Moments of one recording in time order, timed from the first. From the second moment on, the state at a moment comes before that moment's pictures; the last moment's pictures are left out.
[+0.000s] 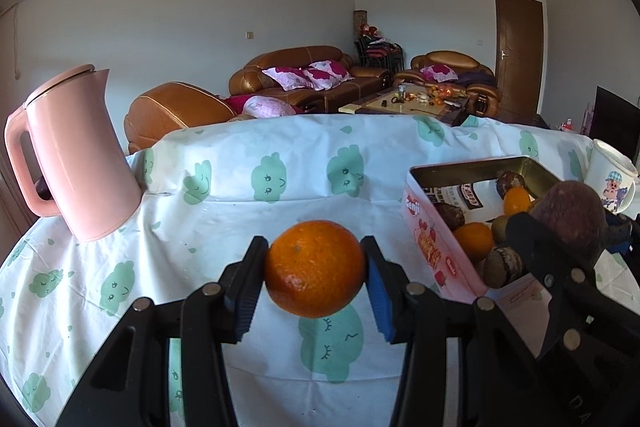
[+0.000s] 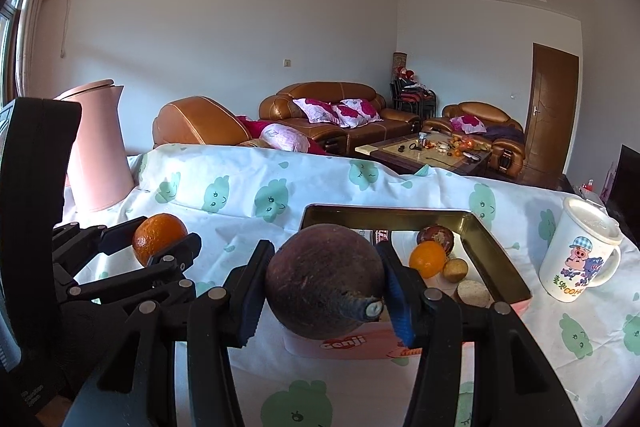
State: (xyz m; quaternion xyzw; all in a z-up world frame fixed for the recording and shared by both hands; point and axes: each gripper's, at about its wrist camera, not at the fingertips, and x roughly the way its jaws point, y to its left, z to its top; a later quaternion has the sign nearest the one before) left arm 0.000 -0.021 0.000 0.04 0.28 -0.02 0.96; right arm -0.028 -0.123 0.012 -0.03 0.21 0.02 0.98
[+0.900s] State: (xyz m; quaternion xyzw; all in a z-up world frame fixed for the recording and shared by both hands) left arm -0.001 -0.130 0.016 0.04 0.26 -0.12 0.96; right arm -0.038 -0.229 0.028 0.00 0.19 -0.09 0.98
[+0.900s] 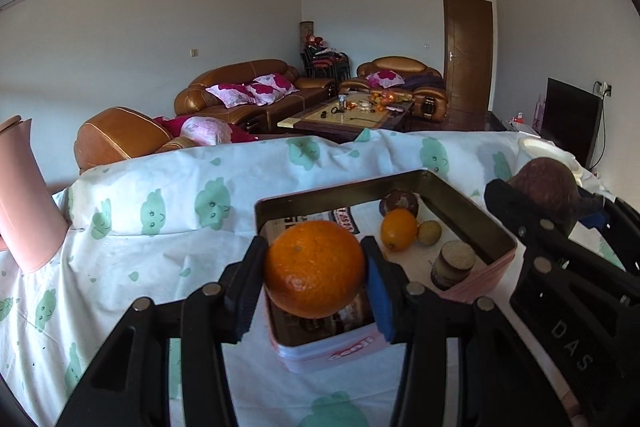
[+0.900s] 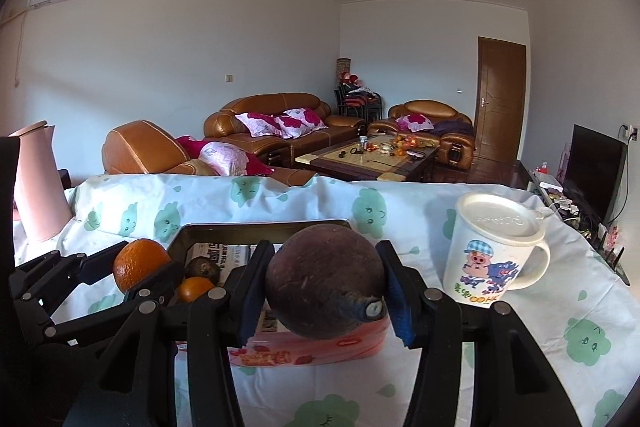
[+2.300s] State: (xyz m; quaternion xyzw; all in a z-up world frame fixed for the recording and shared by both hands) left arm 0.054 -0.142 0.003 0.03 0.28 -0.05 0.96; right arm 0.015 -0.270 0.015 0.09 0.21 -0.08 0.97
